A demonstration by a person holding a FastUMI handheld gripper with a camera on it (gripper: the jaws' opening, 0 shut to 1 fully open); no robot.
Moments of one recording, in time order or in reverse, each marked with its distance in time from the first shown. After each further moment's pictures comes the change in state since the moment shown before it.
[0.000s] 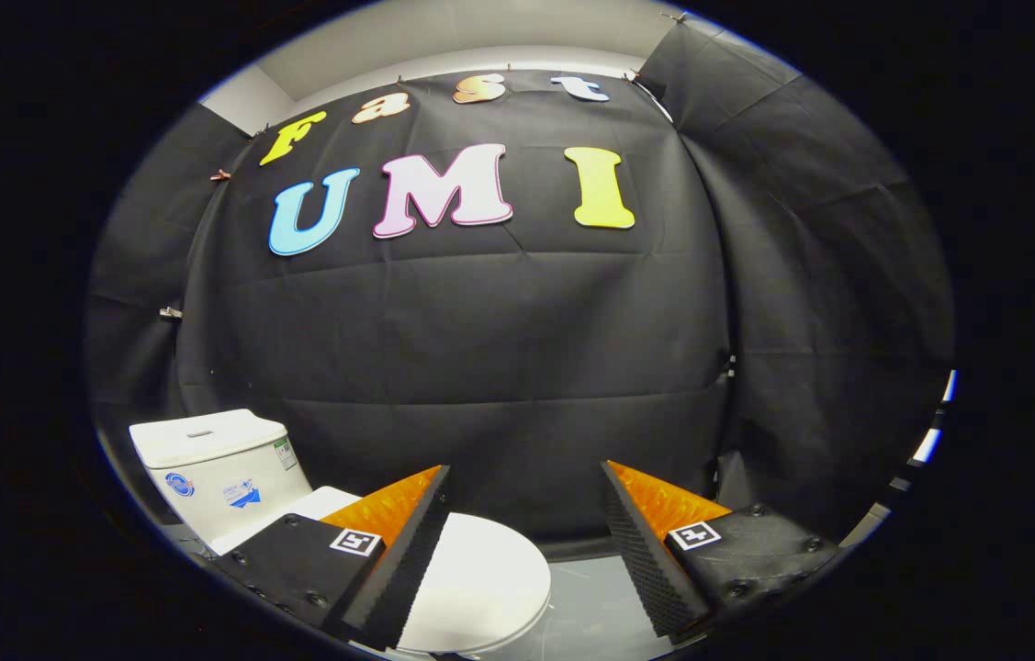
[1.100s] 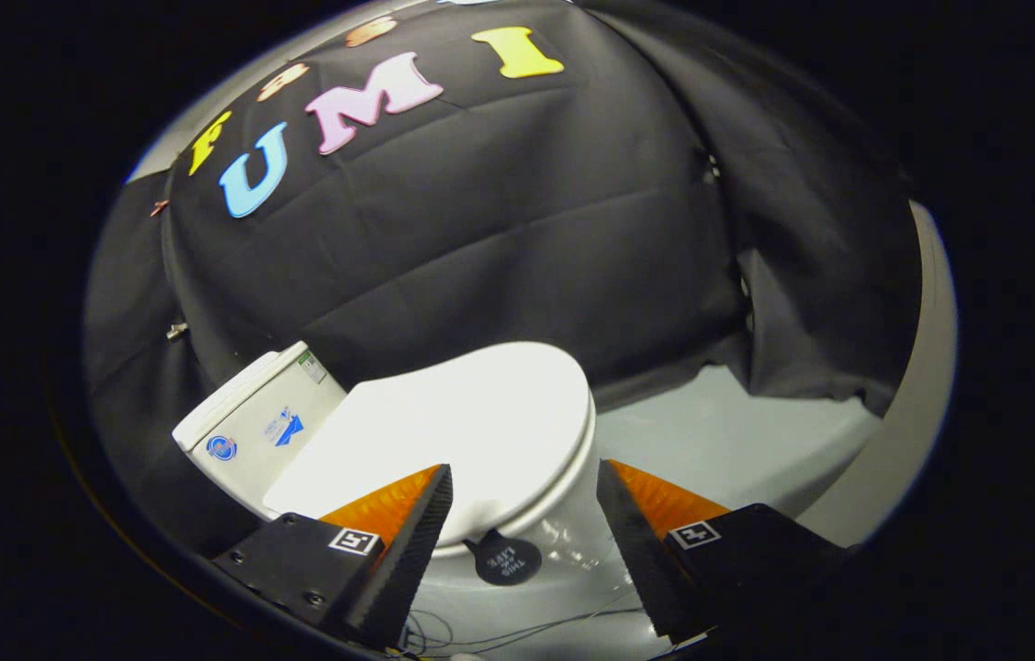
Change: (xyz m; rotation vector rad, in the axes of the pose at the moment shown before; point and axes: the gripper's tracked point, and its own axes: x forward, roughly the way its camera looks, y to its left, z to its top) arm -0.080 0.009 -0.197 0.387 0.515 0.017
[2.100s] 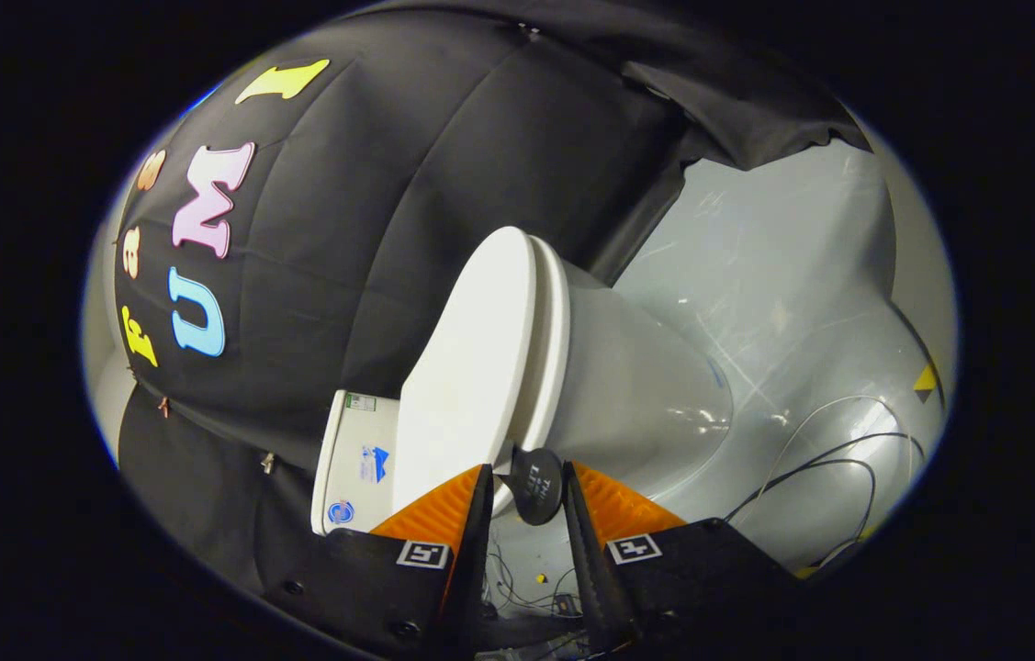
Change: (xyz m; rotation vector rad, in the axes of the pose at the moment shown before) arm -0.007 -0.003 -0.067 0.597 0.262 0.077
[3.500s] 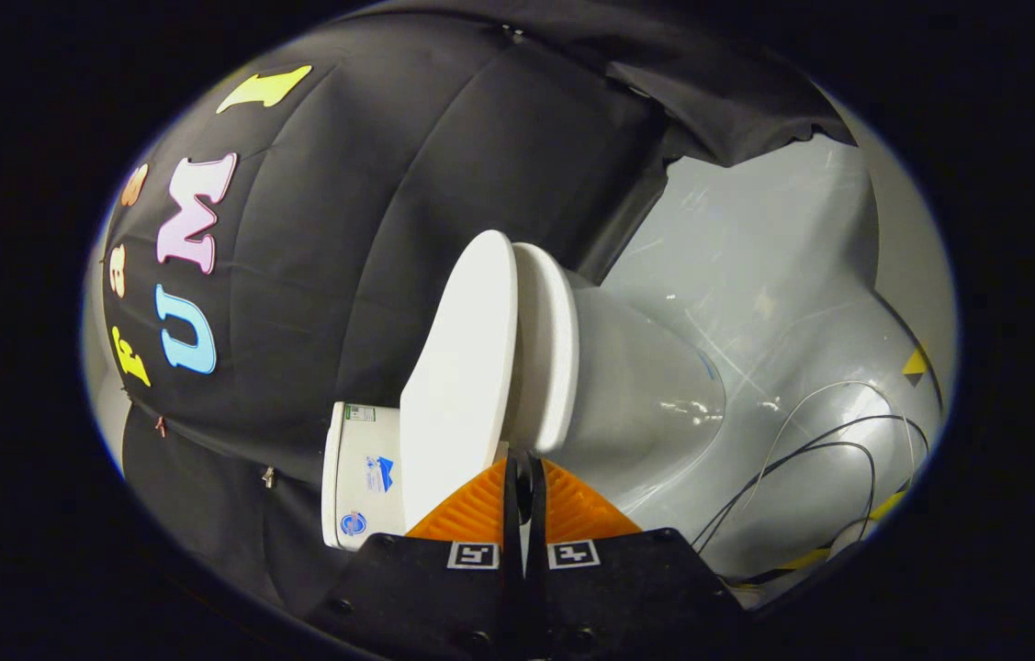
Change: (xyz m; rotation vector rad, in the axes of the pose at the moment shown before) arm -0.011 0.024 0.012 0.044 -0.008 -0.009
